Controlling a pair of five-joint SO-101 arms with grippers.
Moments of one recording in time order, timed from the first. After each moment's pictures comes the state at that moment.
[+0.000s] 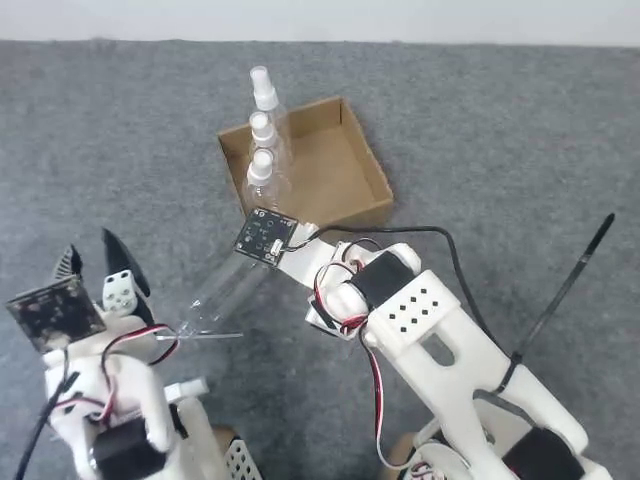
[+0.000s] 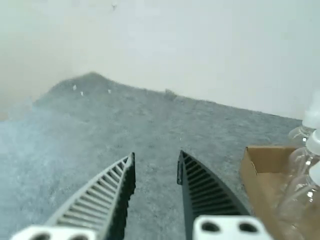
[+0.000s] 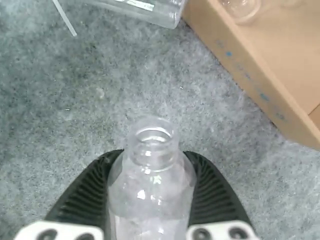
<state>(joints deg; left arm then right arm) -30.7 -103.6 71.0 60.1 3.6 -43.3 -26.1 33.6 70.9 26.1</state>
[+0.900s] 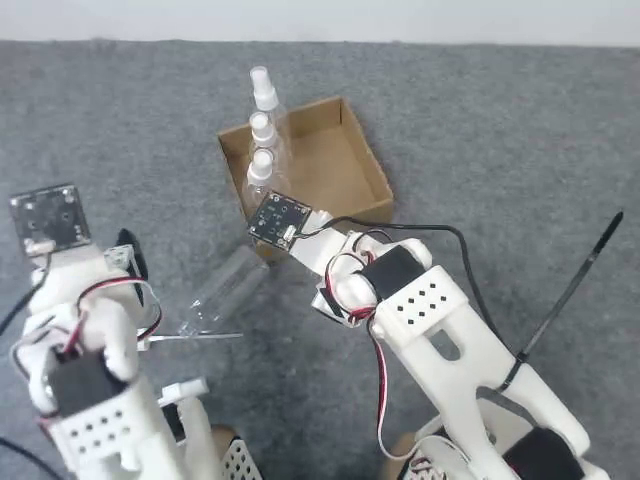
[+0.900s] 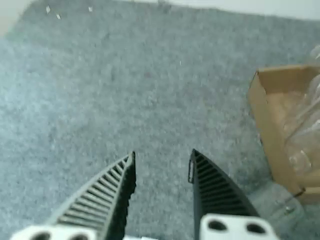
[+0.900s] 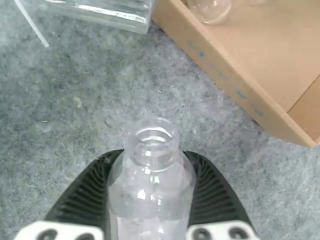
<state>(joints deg) -30.5 -69.1 53.4 67.8 -2.5 -39.7 -26.1 34.8 66.8 26.2</state>
